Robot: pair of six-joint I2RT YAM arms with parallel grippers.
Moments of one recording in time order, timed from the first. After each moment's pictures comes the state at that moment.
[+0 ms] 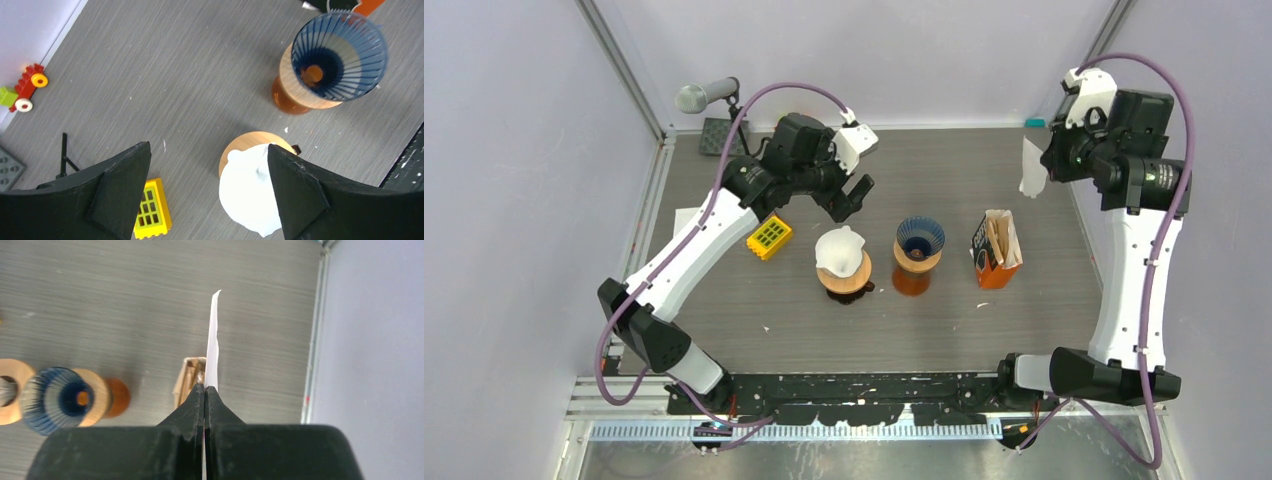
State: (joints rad) left arm -0.67 1.54 1.70 -0.77 0.17 0.29; right arm -0.17 1.30 1.80 -1.09 -0.23 -0.25
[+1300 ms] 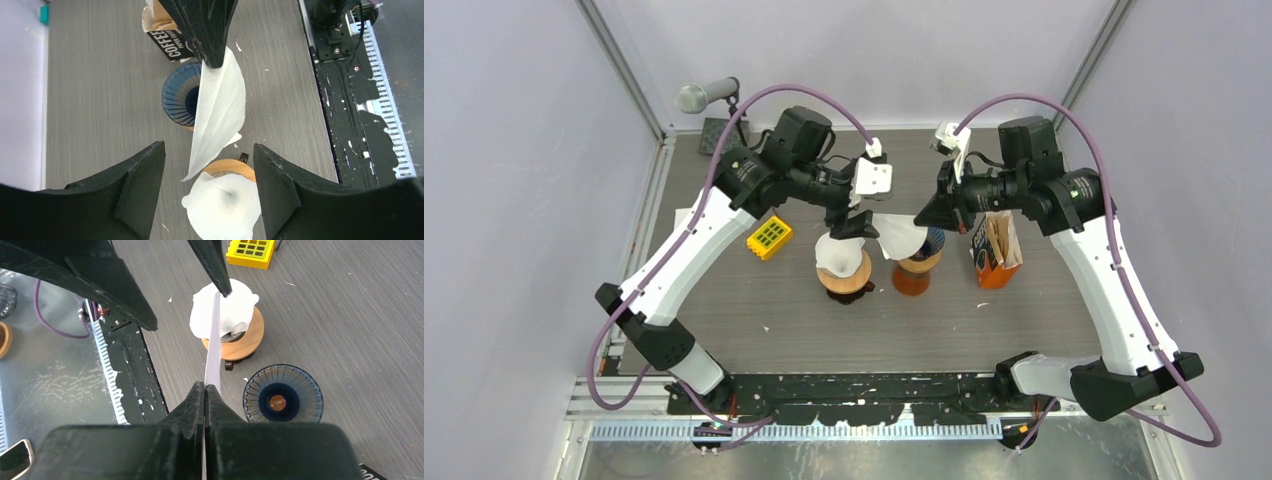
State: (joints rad) left arm -0.75 1.56 1.93 -1.02 0.68 0.73; right arm 0.36 1.26 1.65 -1.07 -0.79 -0.31
